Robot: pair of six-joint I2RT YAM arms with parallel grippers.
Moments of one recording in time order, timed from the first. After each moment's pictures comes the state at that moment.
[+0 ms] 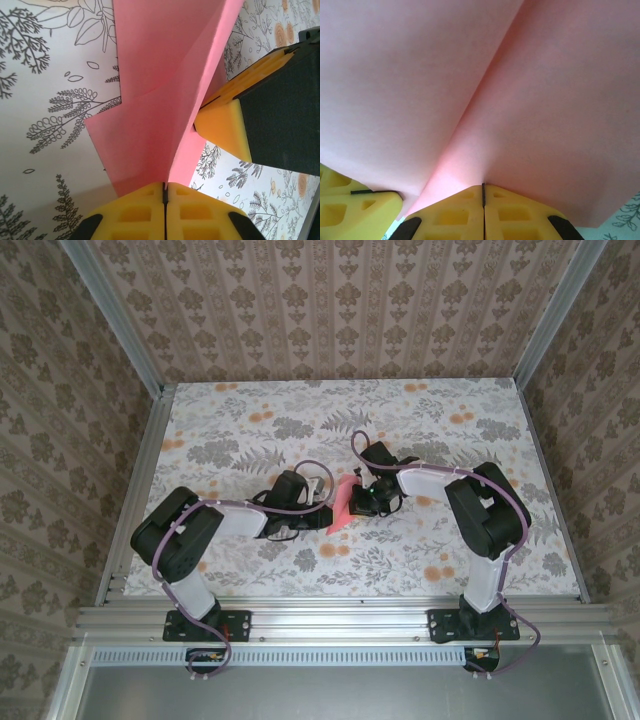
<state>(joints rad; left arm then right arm) -0.72 1.70 0.66 0.25 0.45 -0.64 0.49 1.87 1.08 -0.45 -0.41 0.52</state>
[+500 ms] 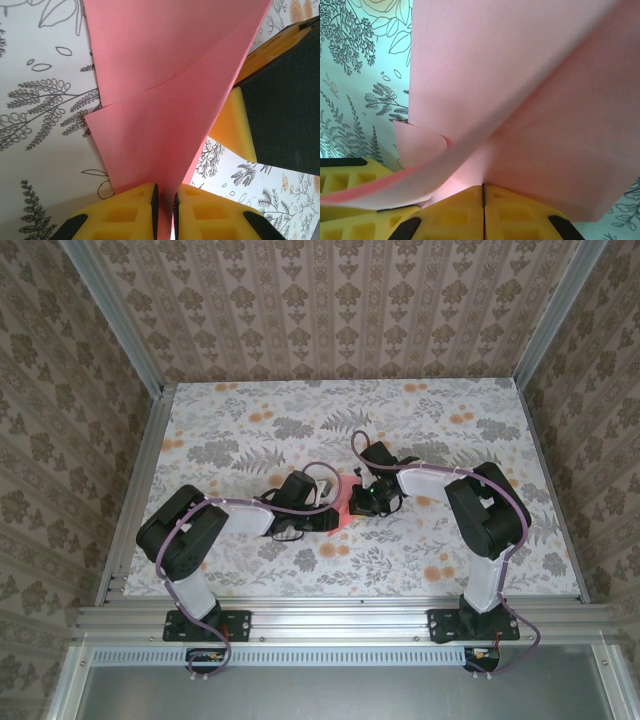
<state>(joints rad) -0.76 1.73 0.72 0.16 0.41 -0.61 0.49 1.87 1.08 -0.45 -0.41 0.52</state>
